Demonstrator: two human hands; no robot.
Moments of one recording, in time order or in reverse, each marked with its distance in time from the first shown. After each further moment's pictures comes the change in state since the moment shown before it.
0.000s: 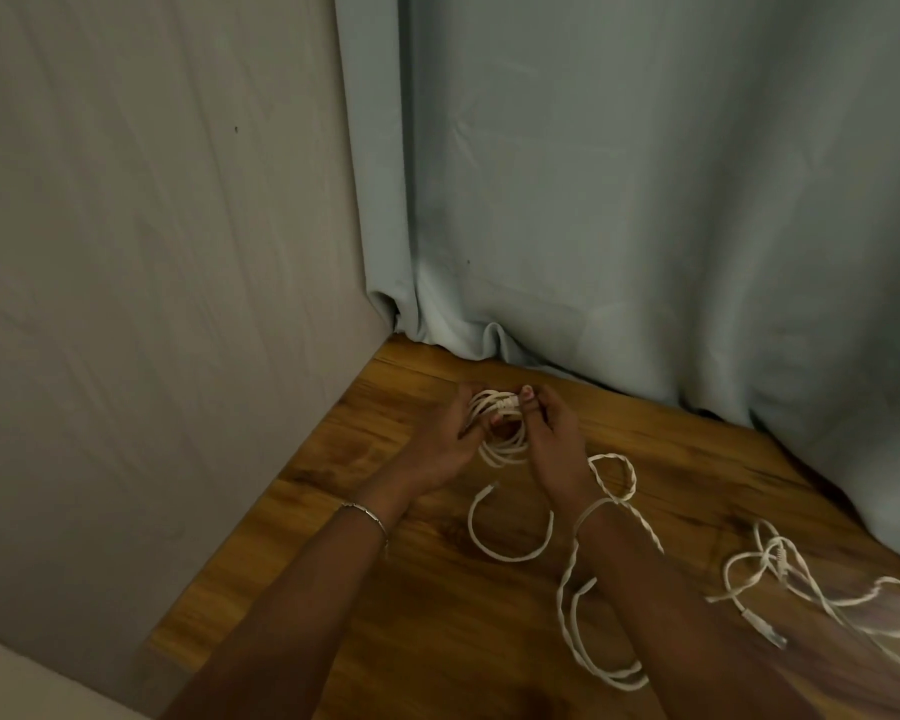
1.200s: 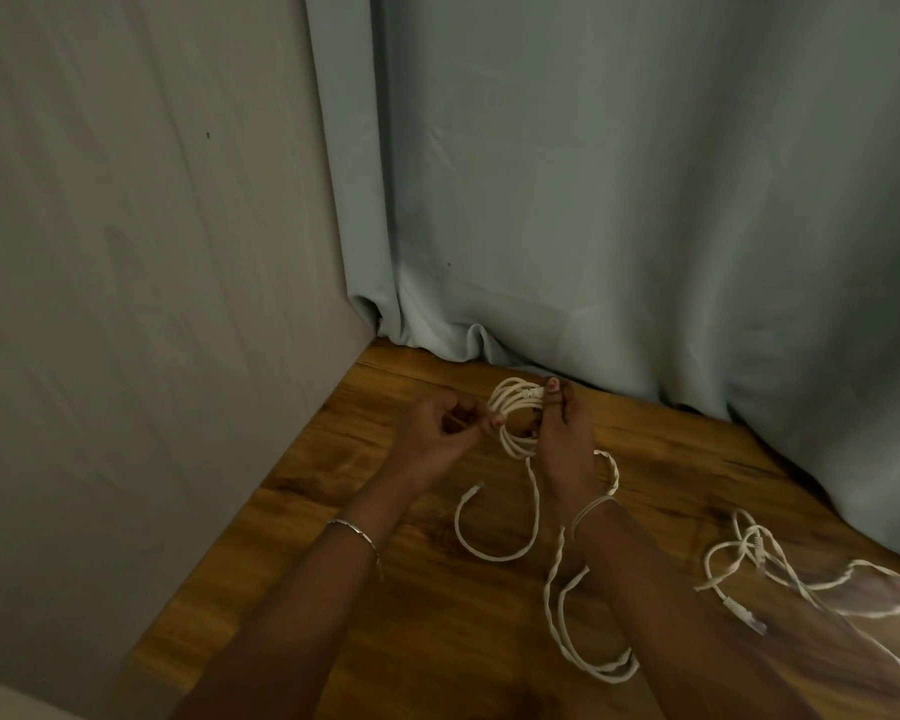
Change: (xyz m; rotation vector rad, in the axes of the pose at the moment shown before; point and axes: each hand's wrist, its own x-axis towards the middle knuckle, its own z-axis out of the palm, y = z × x) left_hand -0.004 0.011 0.007 -0.232 0.127 -0.100; right_hand 0.003 -0.002 -0.013 0.075 0.272 0.078
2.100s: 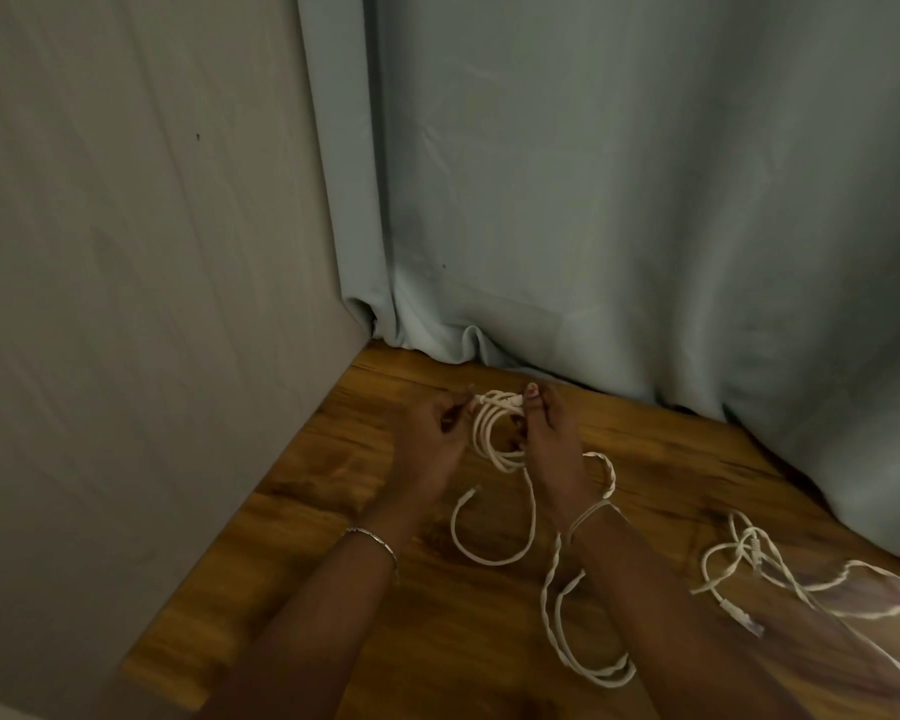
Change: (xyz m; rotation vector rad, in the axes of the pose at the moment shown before) left_hand 0.004 -0.004 0.014 0.036 0.212 0.020; right_hand -0.006 -0.005 0.003 0.019 -0.126 0.046
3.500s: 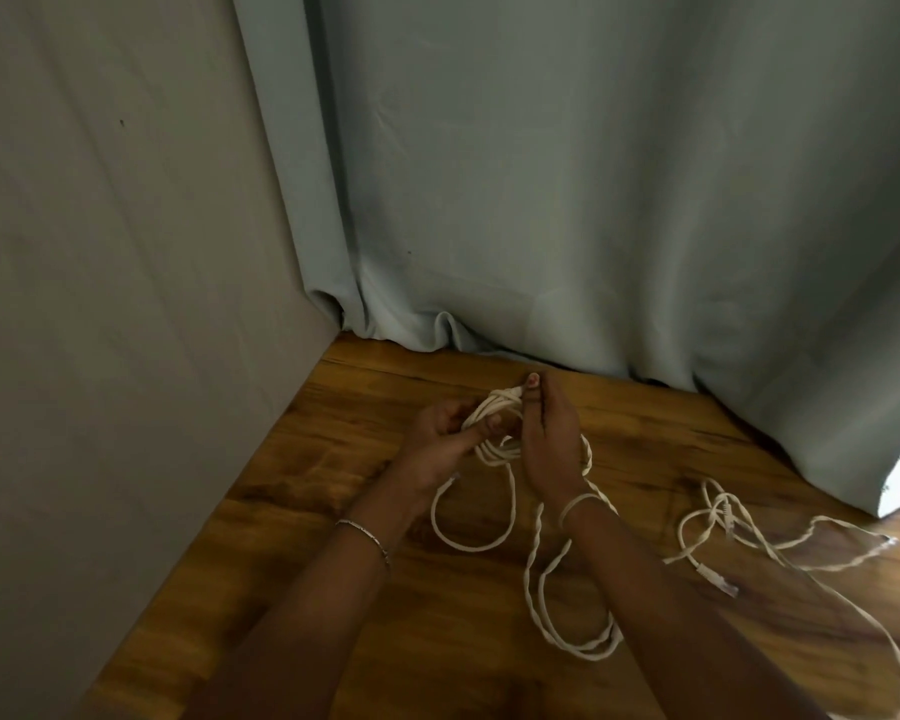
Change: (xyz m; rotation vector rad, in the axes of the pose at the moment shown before) left_hand -0.003 -0.007 0.025 -0.379 -0.369 -0.279; right_hand 0.003 0.022 -0.025 -0.260 0.154 -0.307
